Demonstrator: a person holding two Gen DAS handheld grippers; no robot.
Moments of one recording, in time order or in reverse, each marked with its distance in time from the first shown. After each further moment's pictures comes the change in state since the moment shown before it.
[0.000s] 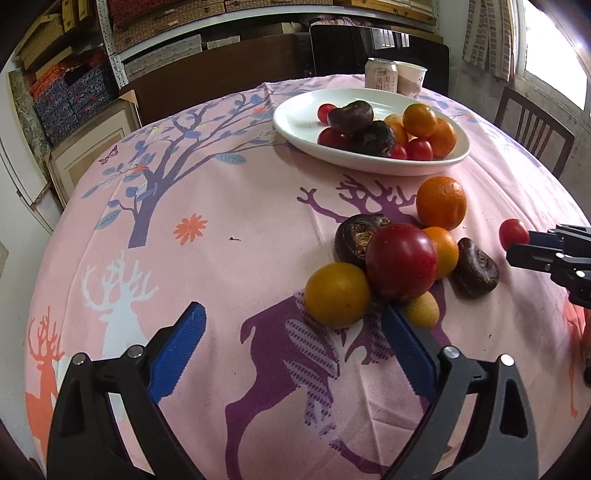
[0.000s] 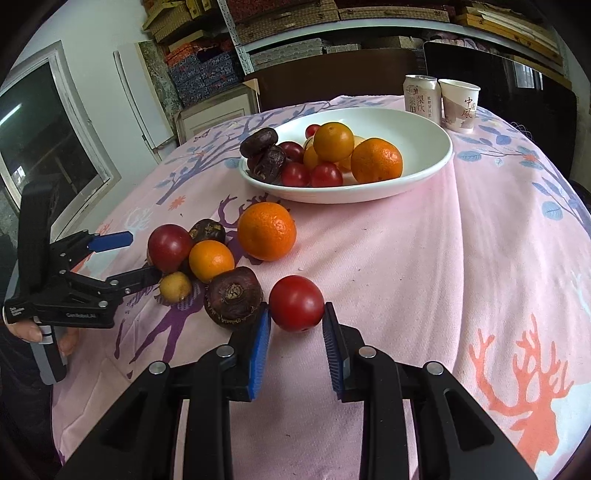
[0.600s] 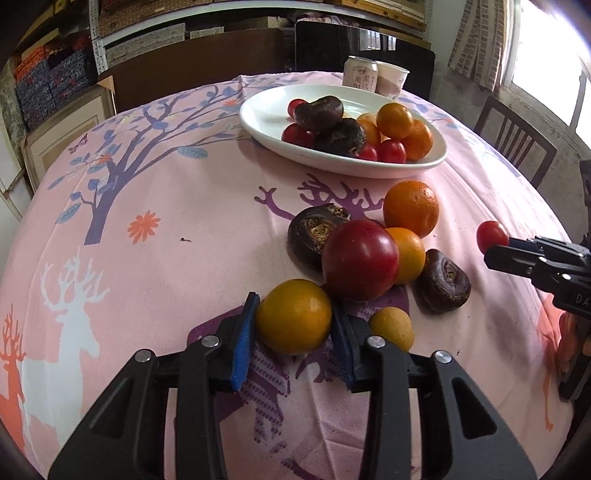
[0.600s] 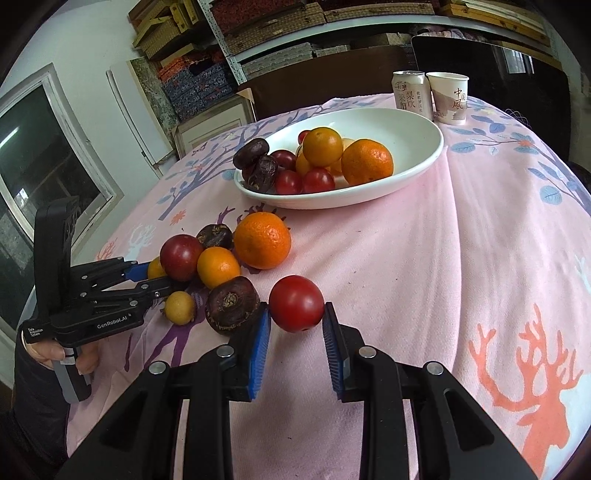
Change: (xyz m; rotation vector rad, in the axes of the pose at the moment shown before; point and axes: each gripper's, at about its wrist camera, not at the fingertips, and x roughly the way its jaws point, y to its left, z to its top) left arm 0.007 -0.008 0.008 -0.057 0.028 -0.137; right arm -0.004 -0.011 0.000 0.079 -0.032 0.034
